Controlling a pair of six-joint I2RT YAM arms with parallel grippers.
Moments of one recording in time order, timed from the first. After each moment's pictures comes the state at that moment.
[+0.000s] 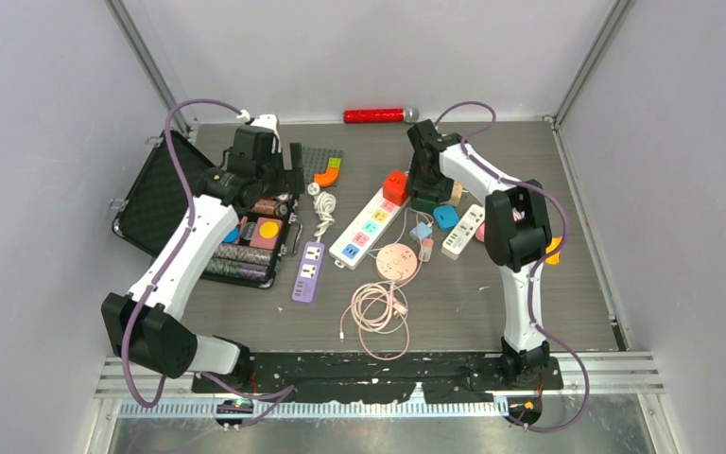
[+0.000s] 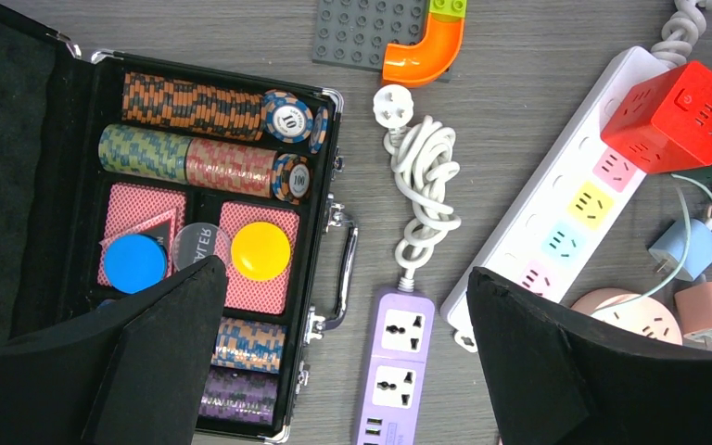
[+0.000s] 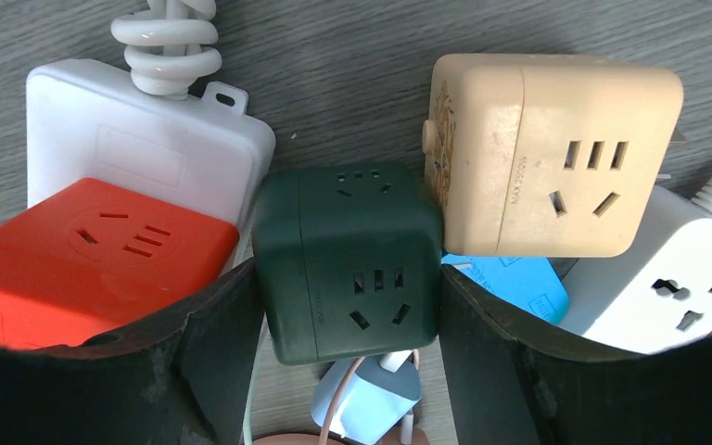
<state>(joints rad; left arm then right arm) -0.33 1.38 1.37 -0.68 -0.21 -0.26 0.39 2.16 1.80 -0.84 0.25 0.62</state>
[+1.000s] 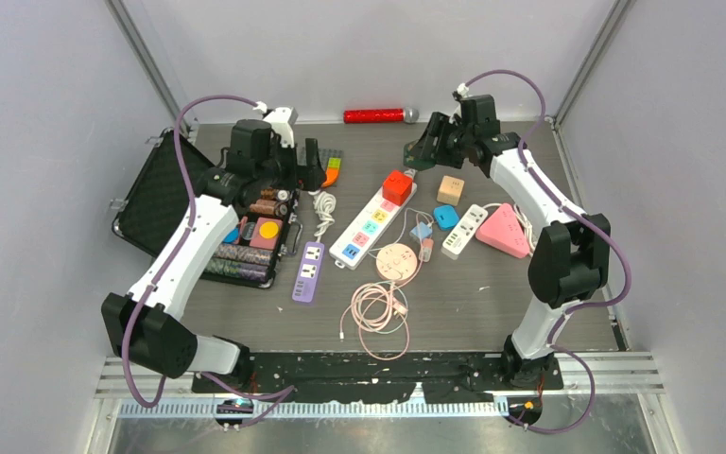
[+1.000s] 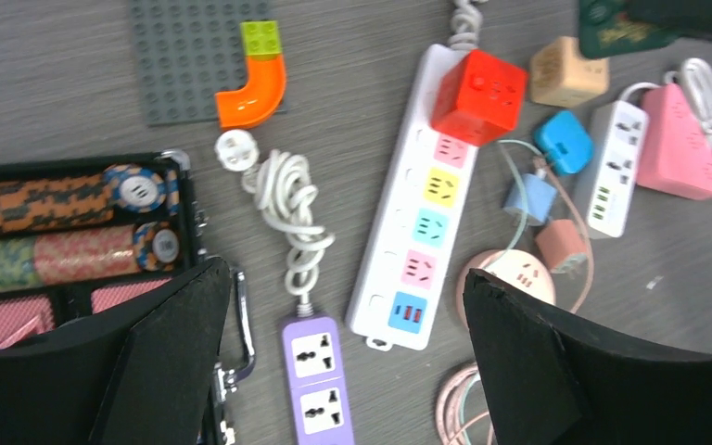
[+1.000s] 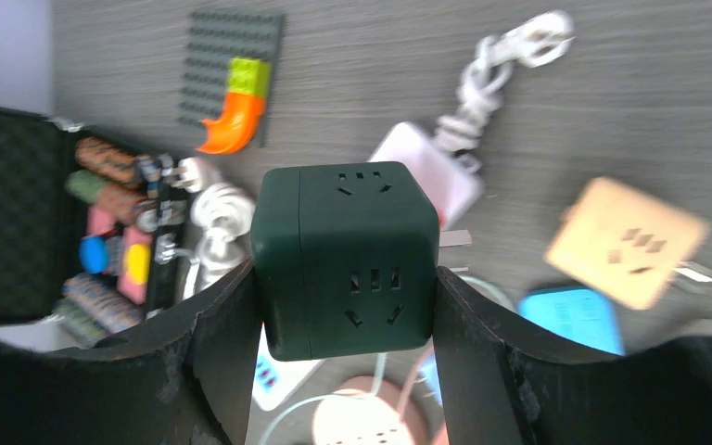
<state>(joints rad) -0.33 1.38 1.36 -0.56 0.10 -0.20 0.25 1.78 1.59 -0.47 -0.20 0.45</state>
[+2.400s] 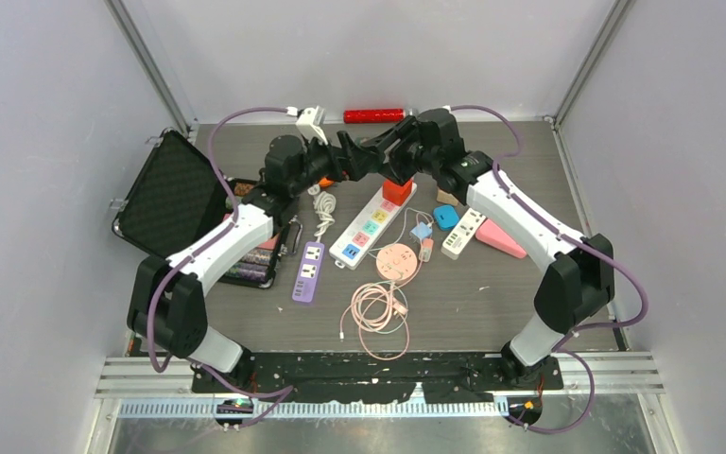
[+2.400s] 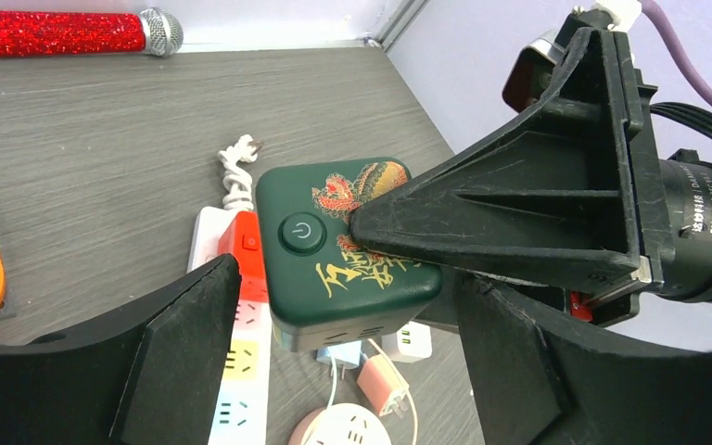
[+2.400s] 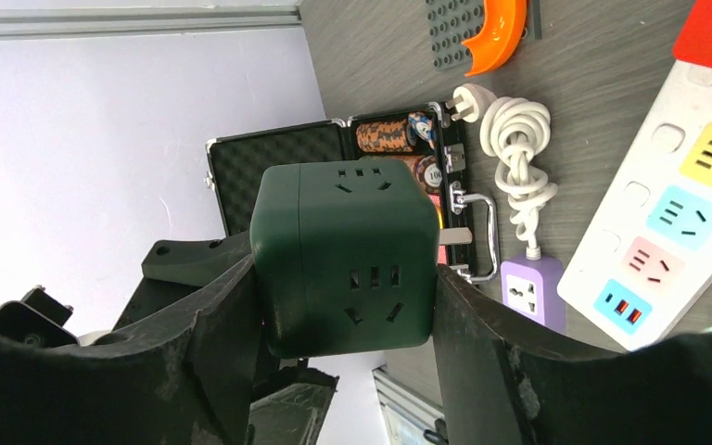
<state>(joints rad) -0.48 1.50 1.13 0.27 0.28 -0.53 0.54 1.63 1.48 -0.31 -0.12 1.28</state>
